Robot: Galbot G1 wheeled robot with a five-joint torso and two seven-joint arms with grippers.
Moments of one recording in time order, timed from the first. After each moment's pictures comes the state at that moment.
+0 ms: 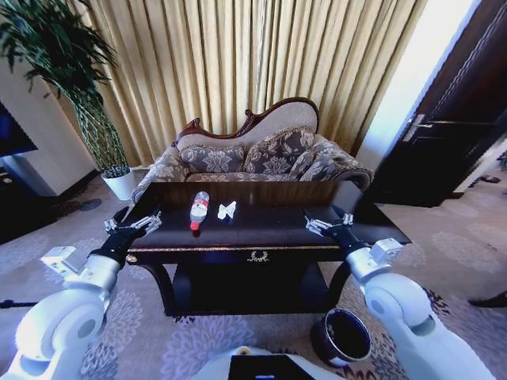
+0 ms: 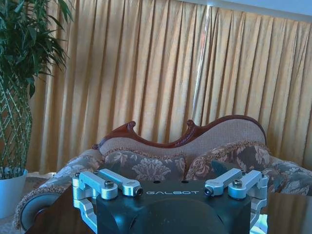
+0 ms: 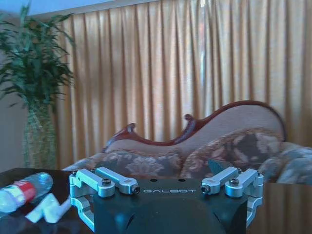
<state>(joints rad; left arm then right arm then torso) 1.56 -1.07 -0.91 -2.49 -0.82 0.46 -0.21 -1.45 0.93 0.63 2.35 0.72 -0.30 0.12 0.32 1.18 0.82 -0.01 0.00</state>
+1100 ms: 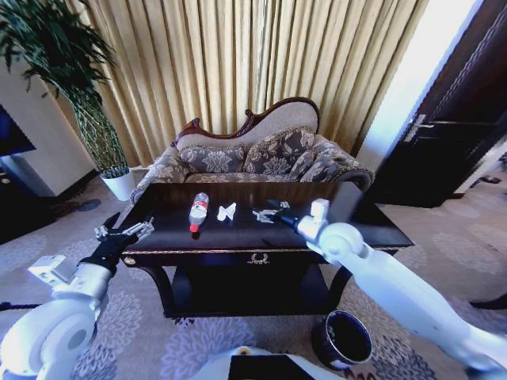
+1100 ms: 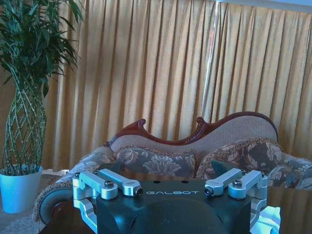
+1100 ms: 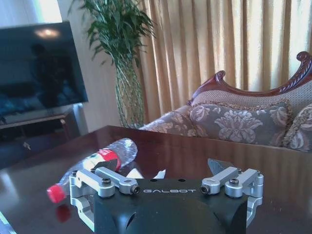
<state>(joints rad) 1.64 -1.08 -0.98 -2.50 -0.82 0.42 -0.19 -0.61 0.78 -0.13 1.98 1.11 -0.42 0.14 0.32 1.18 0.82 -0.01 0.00</state>
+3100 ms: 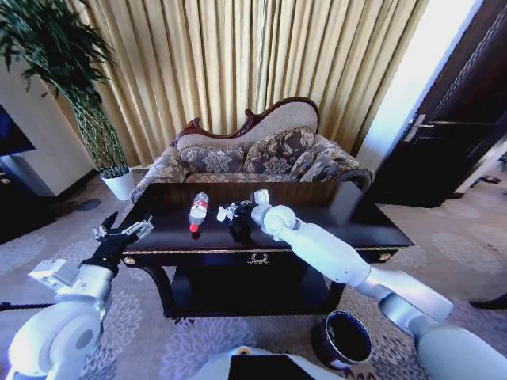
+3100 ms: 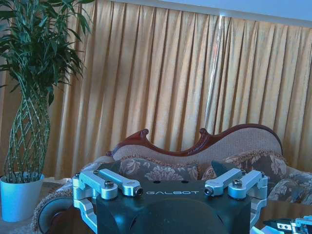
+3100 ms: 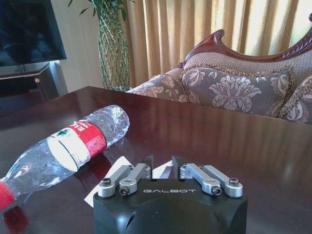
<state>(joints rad) 1.62 -1.14 -0.94 -2.50 -0.76 0.39 -0.18 -0.32 1.06 -0.43 1.65 1.09 -0.51 0.30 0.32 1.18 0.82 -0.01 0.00</state>
